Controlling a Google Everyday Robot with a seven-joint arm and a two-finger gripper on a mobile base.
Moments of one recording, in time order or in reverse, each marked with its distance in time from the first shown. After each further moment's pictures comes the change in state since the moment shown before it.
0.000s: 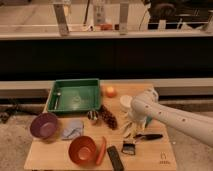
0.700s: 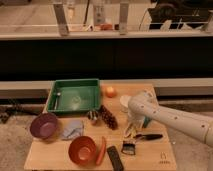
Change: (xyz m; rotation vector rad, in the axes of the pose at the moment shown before) arm 0.007 -0.002 0.029 -0.048 -0.006 -0.020
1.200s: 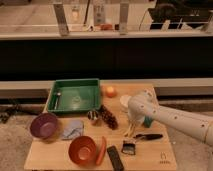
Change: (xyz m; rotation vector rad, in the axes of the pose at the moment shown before) arm -0.001 0.001 -0.003 0.001 -0.001 0.002
